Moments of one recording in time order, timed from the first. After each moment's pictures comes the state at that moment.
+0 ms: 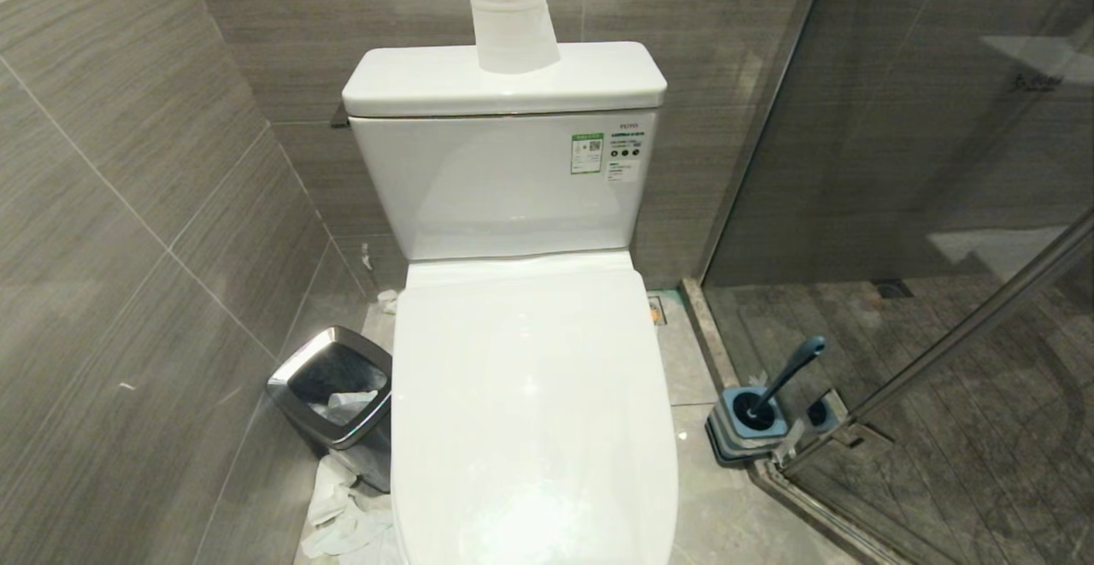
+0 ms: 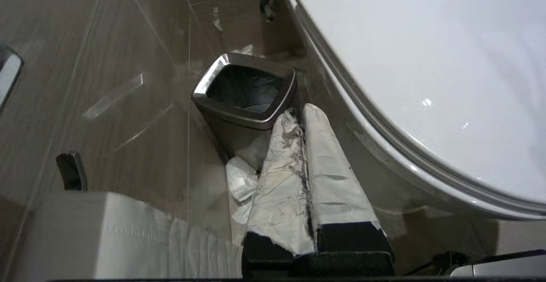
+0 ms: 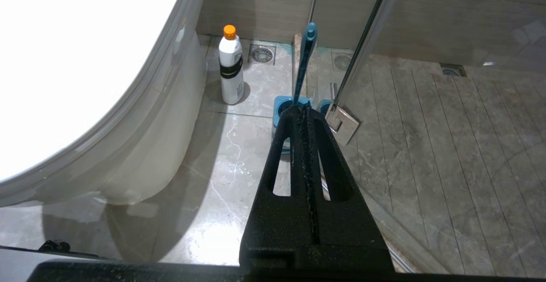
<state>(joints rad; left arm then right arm) 0.00 0.01 -0.01 0.00 -0.06 0.14 0.01 0.00 0.00 0.00 0.04 -0.07</state>
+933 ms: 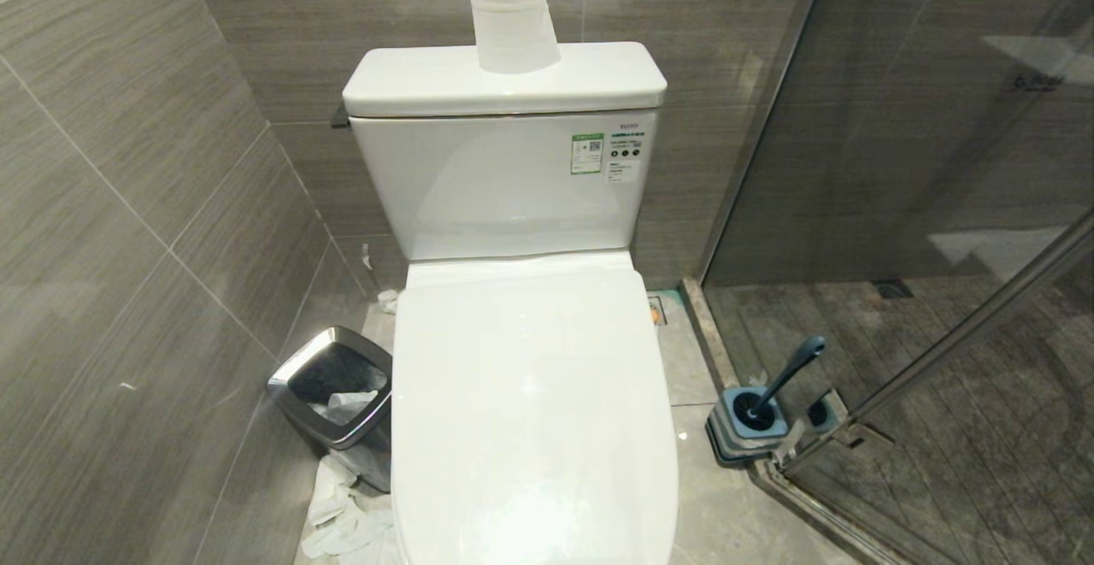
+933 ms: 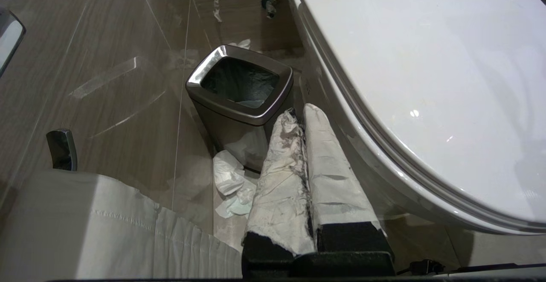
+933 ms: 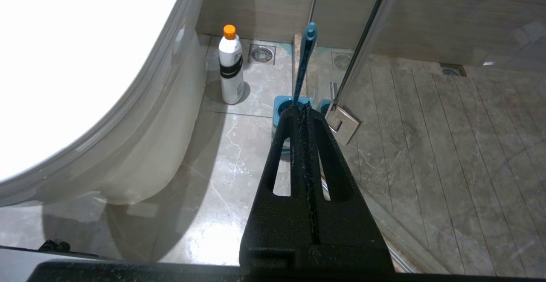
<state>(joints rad) 0.00 0.00 0.00 0.01 -0.03 0.05 0.01 0.00 0.00 0.00 0.04 -0.07</state>
